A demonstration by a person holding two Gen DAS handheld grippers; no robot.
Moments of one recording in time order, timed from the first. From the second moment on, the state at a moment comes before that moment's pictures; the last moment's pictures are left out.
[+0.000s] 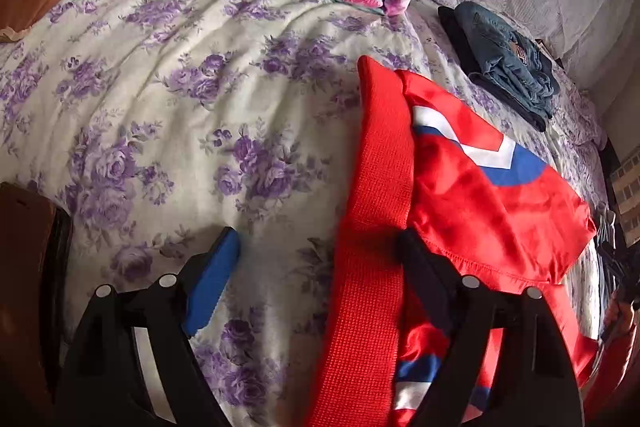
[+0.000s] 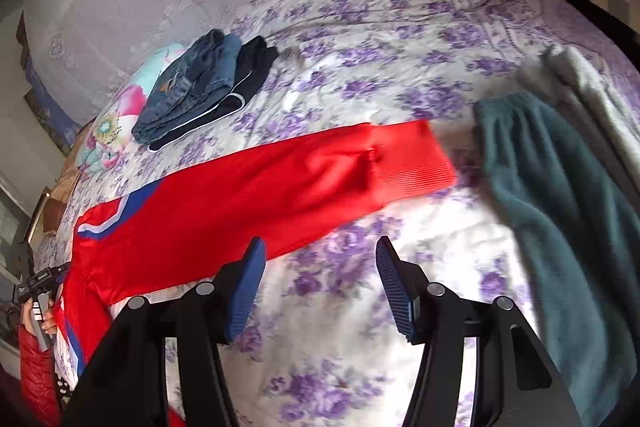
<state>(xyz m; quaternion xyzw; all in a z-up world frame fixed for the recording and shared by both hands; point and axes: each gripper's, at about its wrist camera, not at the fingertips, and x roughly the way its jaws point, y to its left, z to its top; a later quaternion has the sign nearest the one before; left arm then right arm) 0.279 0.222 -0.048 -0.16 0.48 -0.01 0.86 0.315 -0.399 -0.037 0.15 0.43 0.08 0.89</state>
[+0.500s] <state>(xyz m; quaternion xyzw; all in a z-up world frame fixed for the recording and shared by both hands) 0.211 0.233 -0.040 -0.13 0.48 -0.01 0.87 0.327 -0.320 -0.034 -0.01 0.41 0.10 0.91</state>
